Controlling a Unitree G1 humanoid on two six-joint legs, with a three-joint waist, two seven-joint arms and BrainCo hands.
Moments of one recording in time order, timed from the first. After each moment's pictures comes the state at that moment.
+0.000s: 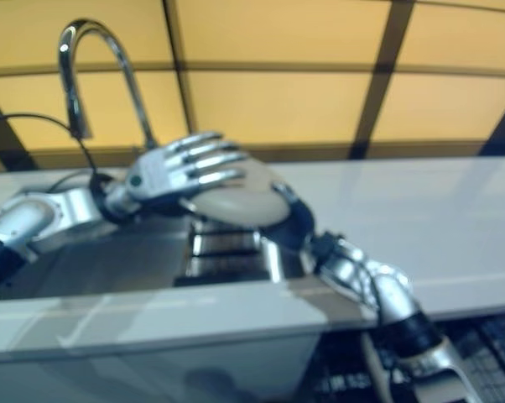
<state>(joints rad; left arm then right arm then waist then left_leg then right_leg) -0.92 1.12 -0.84 0.14 0.73 -0.57 0.61 -0.39 -0.56 0.30 -0.11 1.85 0.46 -0.06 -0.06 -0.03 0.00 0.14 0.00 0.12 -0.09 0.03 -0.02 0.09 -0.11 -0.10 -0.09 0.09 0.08</state>
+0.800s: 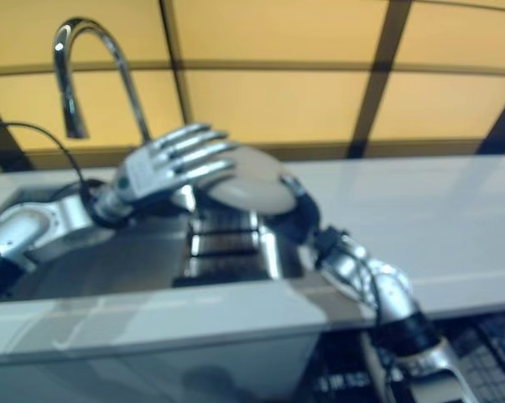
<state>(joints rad) -0.82 1.11 -0.67 0.07 0.71 -0.57 0.71 -0.39 -0.53 0.23 -0.11 1.84 0.39 -0.12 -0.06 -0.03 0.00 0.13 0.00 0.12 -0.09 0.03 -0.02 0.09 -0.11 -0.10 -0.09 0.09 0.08</state>
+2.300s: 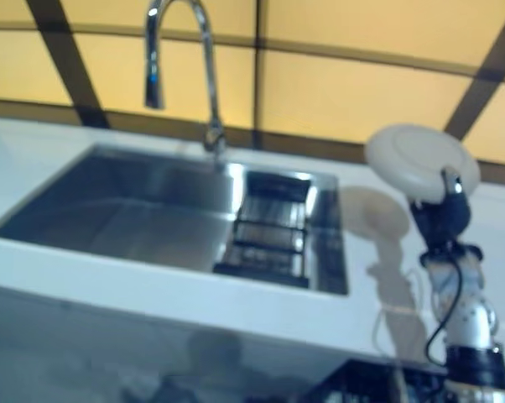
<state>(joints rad) 0.32 0.56 0.62 0.96 -0.12 -0.25 0.75 -0.20 -0.60 -0.27 0.02 1.28 0.07 -0.18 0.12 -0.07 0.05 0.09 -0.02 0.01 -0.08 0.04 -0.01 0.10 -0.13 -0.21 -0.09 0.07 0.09</state>
